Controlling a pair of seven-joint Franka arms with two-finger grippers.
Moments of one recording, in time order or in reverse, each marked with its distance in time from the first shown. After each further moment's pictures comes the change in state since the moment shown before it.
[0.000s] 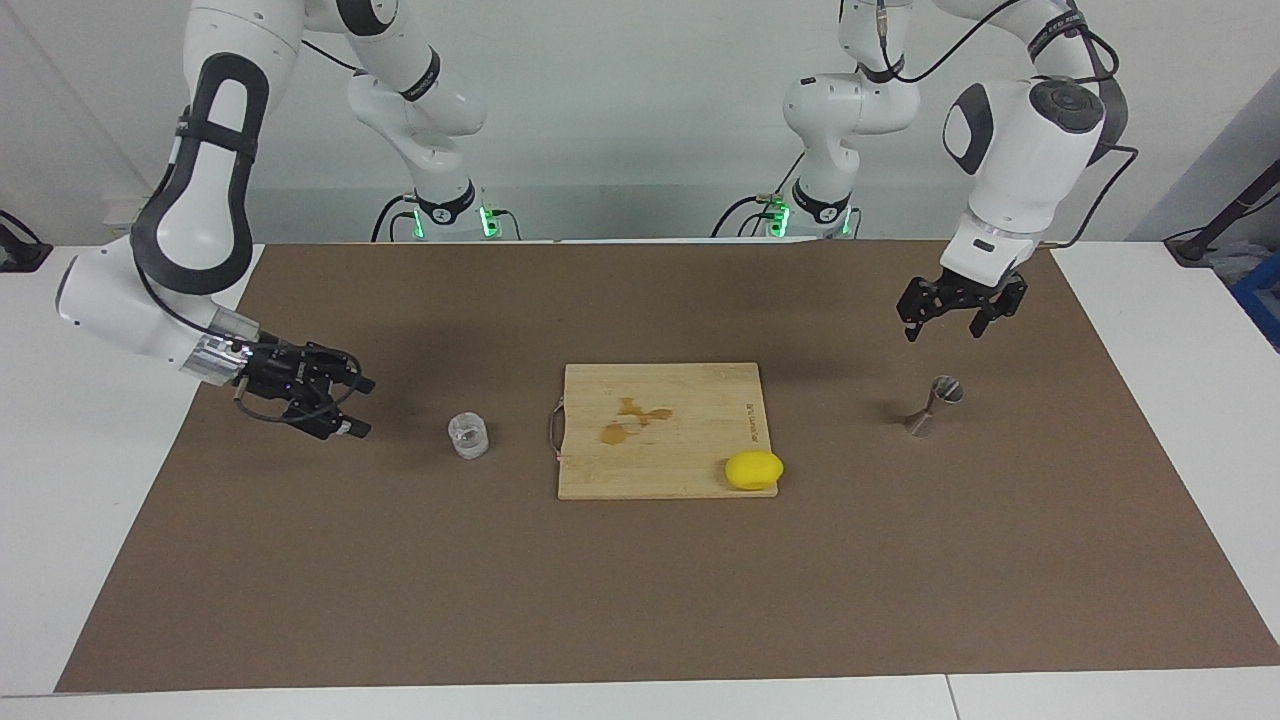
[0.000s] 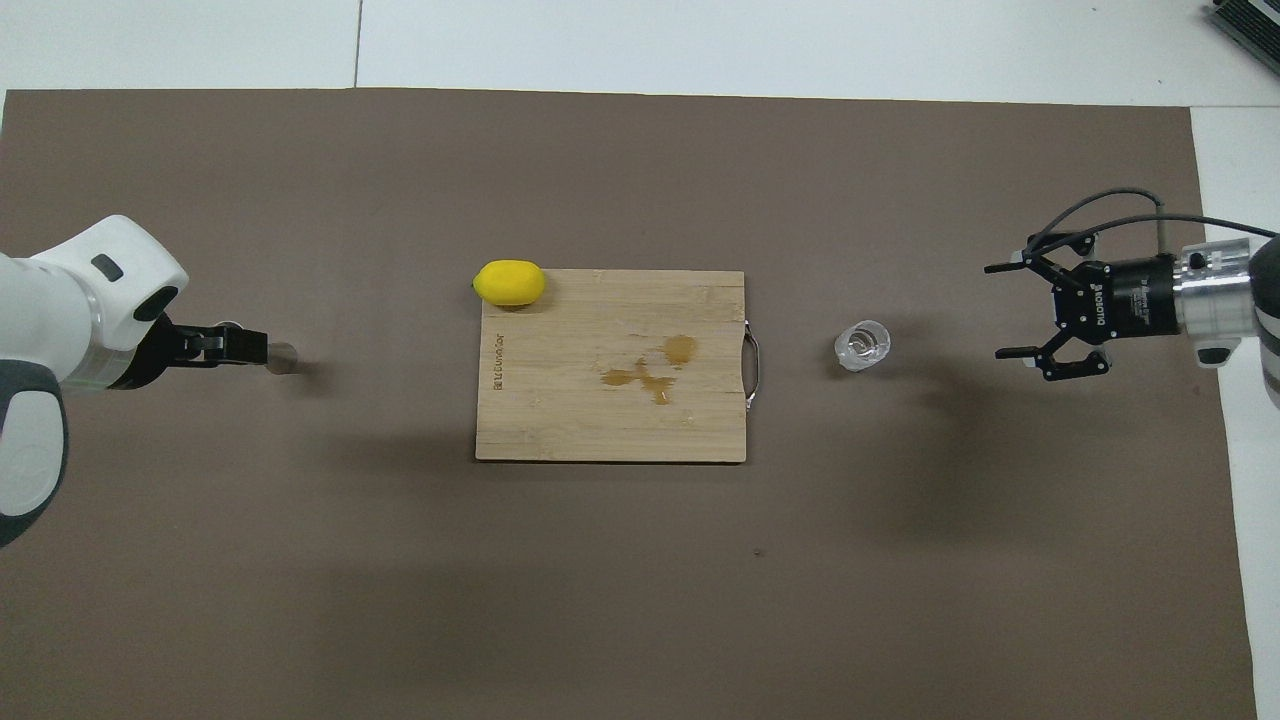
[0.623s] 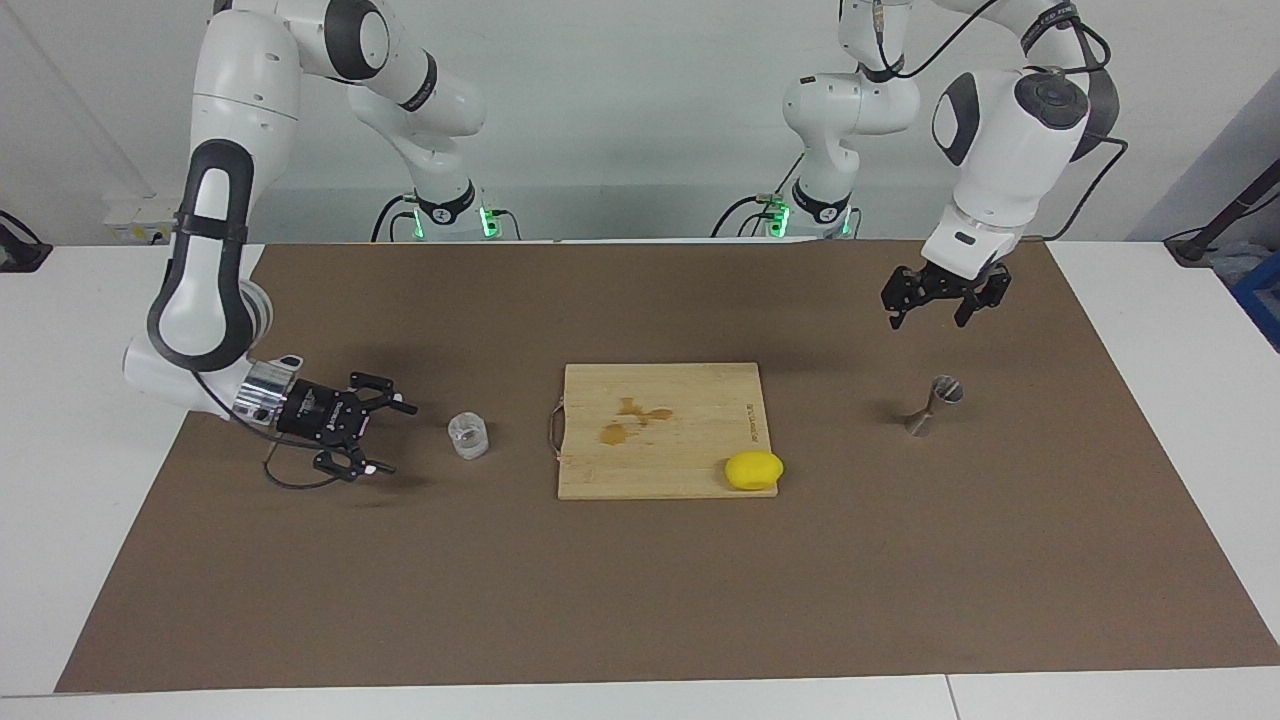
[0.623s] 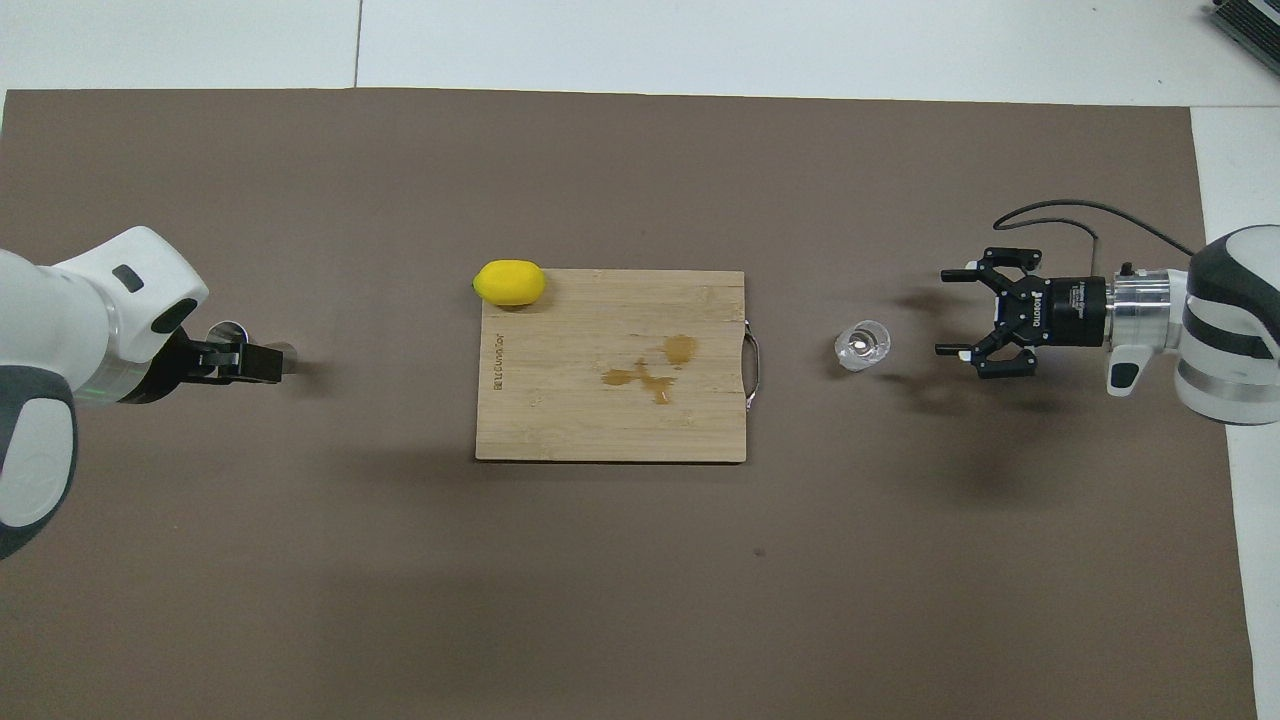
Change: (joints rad) left arm -0.022 -0.017 0.002 0.023 -0.067 -0.103 -0.002; right arm -0.012 0.164 0.017 -0.009 0.248 -0.014 0.322
